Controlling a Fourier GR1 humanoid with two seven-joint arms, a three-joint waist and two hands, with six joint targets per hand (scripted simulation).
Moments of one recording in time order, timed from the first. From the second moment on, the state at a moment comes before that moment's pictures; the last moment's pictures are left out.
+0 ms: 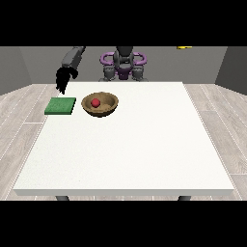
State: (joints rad) left arm -0.91 0.22 0.16 -1.12 -0.11 0.00 0.19; right arm -0.25 -0.27 -0.41 -1.06 -0.31 0.12 -0.10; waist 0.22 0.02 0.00
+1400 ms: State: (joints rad) left arm -0.79 0.55 0.41 -1.29 0.27 -0.33 0.24; right arm -0.50 -0.23 -0.40 -0.58 -0.28 0.13 -0.50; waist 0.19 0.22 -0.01
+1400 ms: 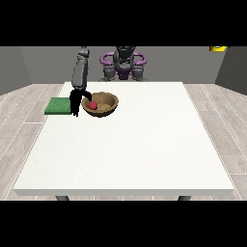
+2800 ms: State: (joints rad) left arm -0.72 0.65 0.50 -1.20 0.36 -0.41 0.22; right arm -0.50 -0.38 -0.28 -0.62 -0.14 -0.18 -0.19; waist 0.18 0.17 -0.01
